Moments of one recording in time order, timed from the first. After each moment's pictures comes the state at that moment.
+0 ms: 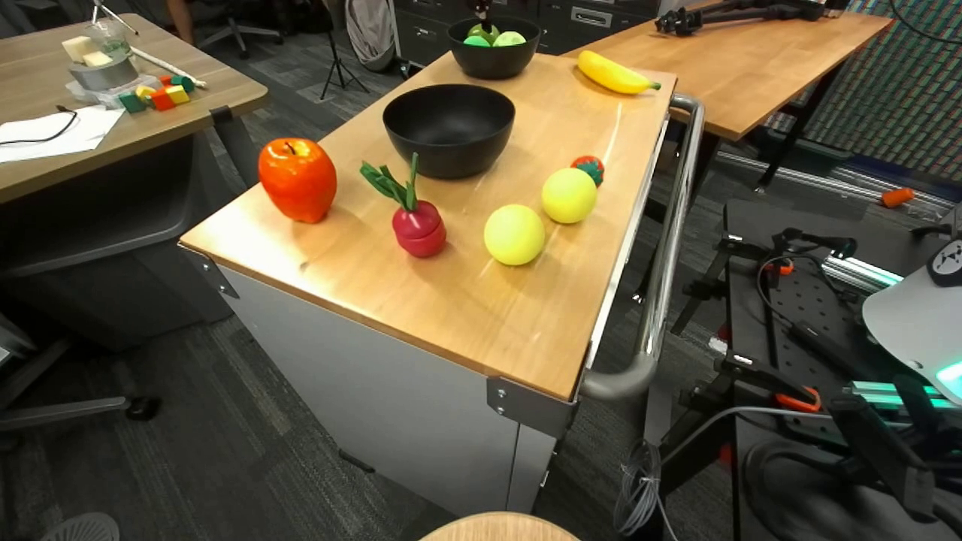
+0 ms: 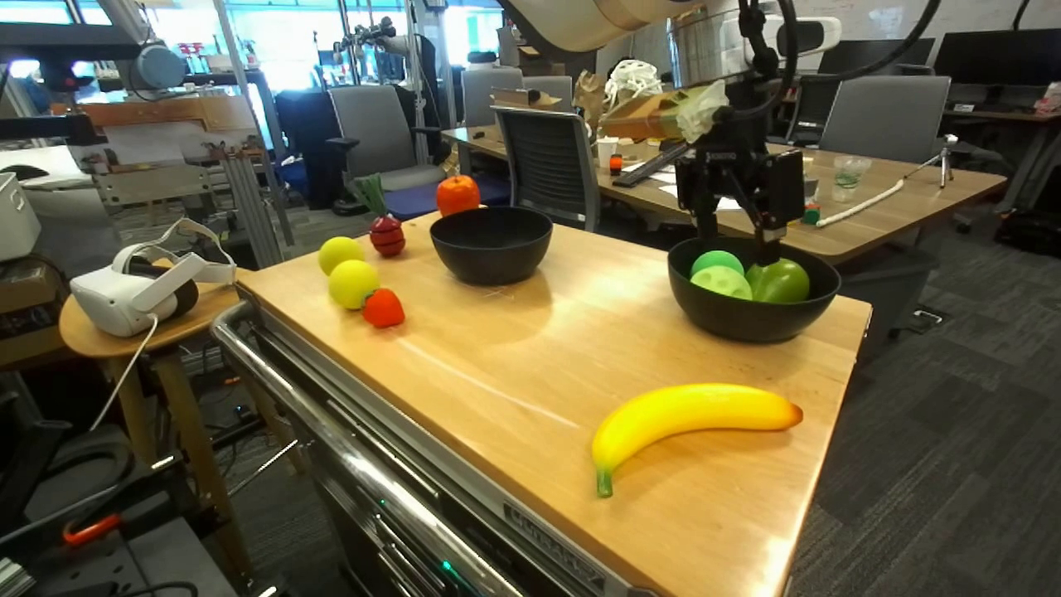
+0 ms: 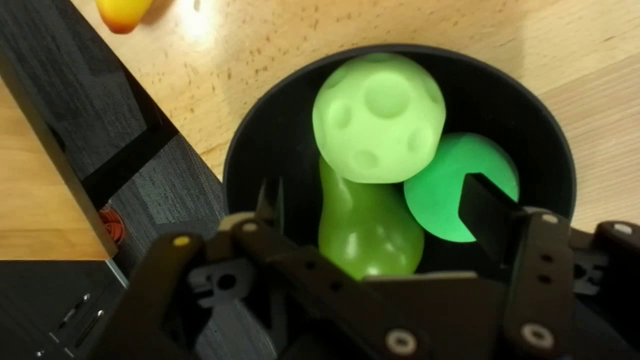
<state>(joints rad) -0.17 0.54 -0.22 -1.53 -0.17 2.17 0.30</state>
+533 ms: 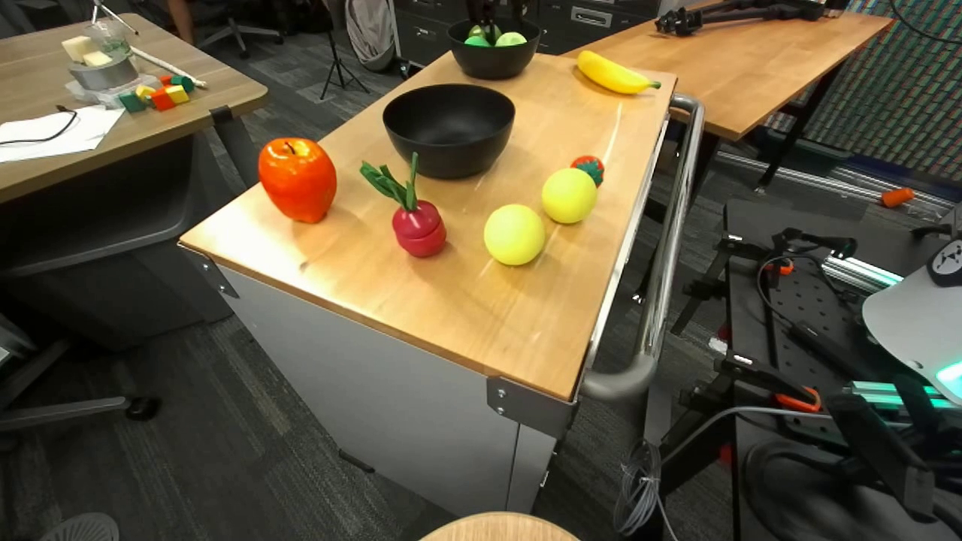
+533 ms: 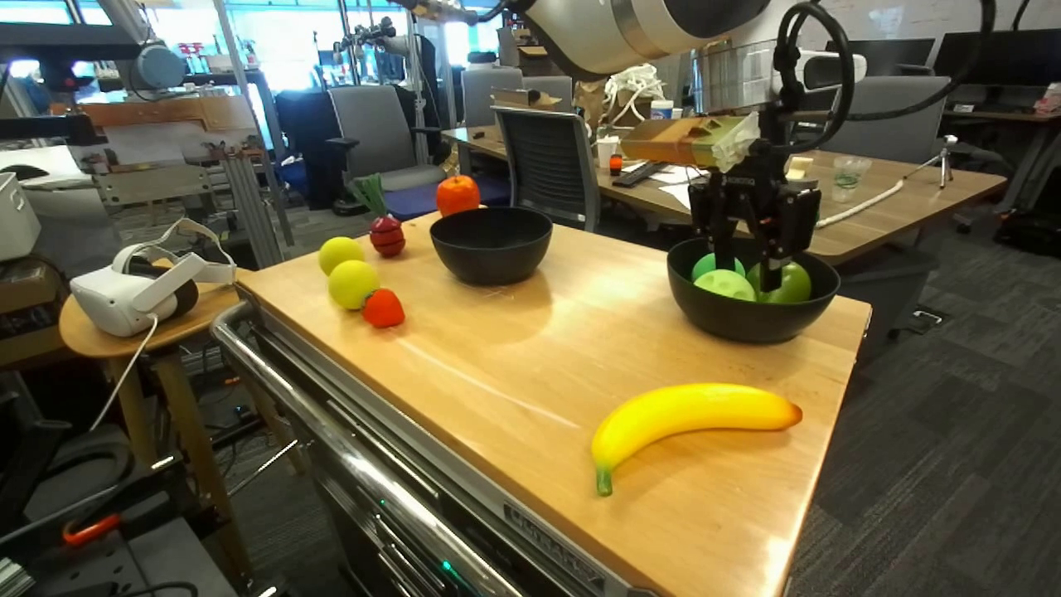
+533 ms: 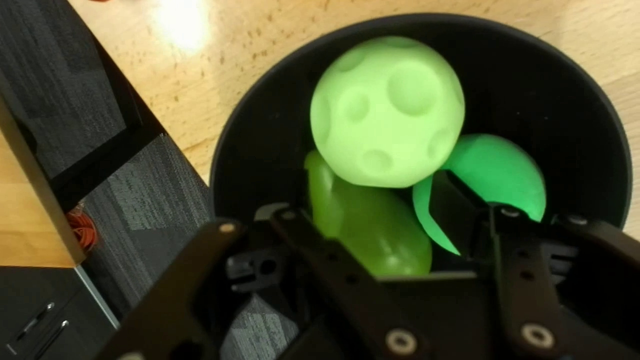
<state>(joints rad) -0.20 0.63 -0.21 -1.45 -0.11 2.15 0.19</state>
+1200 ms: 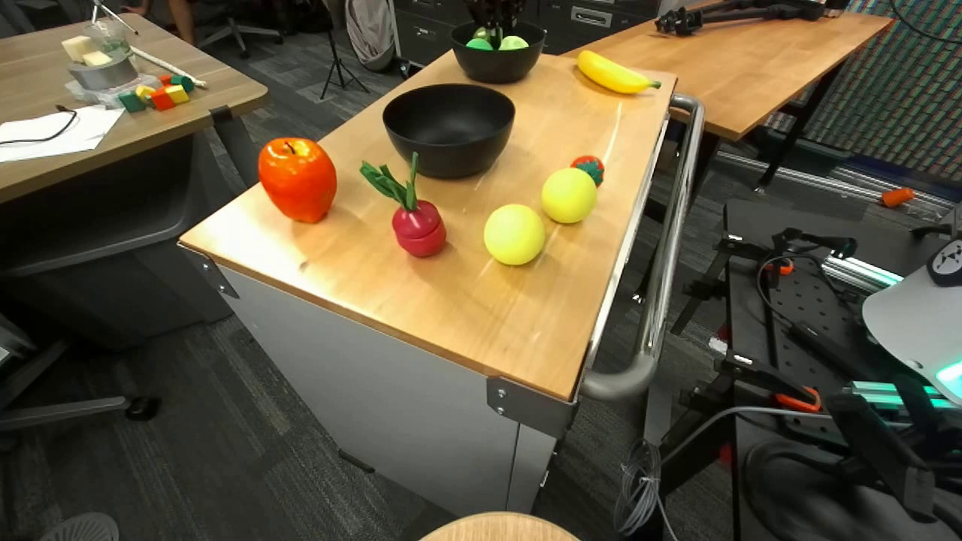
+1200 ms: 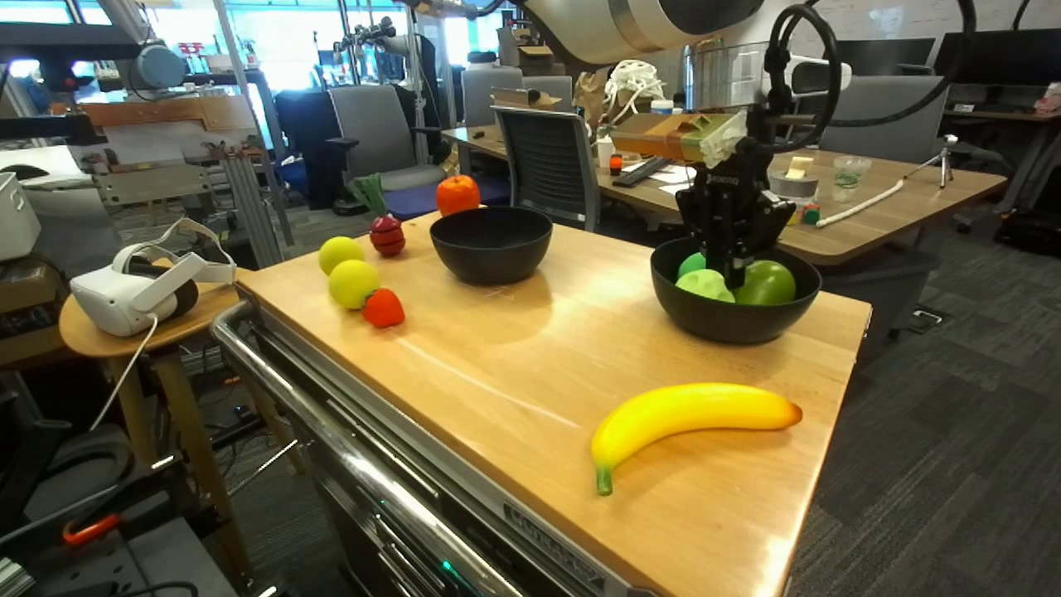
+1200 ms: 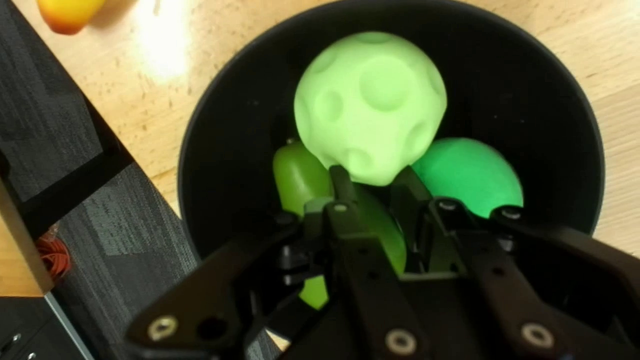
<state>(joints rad) -0.21 0.63 -0.19 -1.42 -0.06 2.08 0.16</state>
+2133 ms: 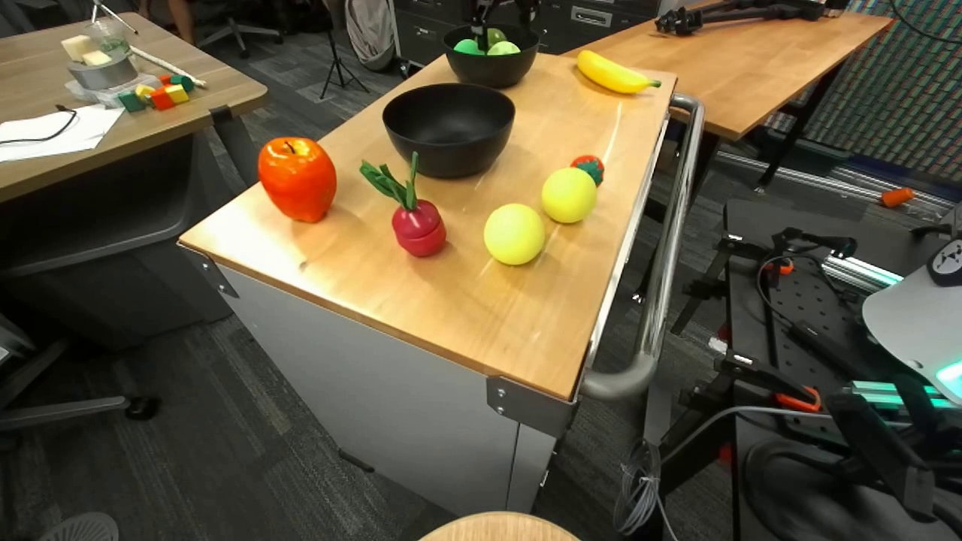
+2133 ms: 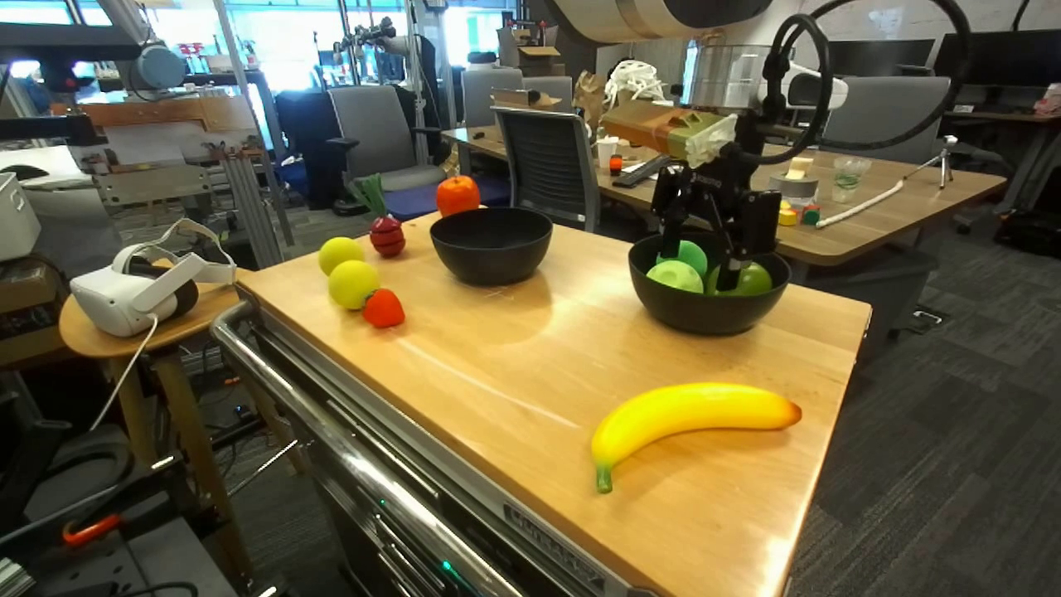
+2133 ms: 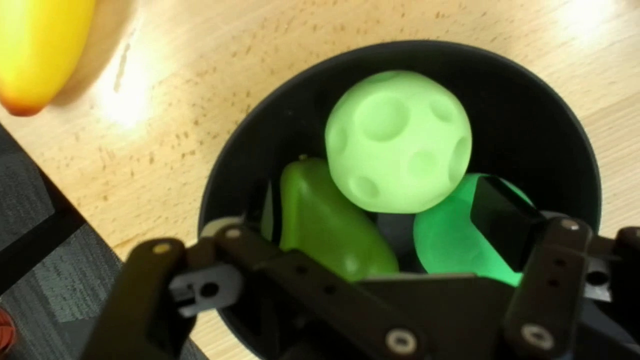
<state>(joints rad) -0.24 0.62 -0.16 -1.43 0.07 1.98 0.11</state>
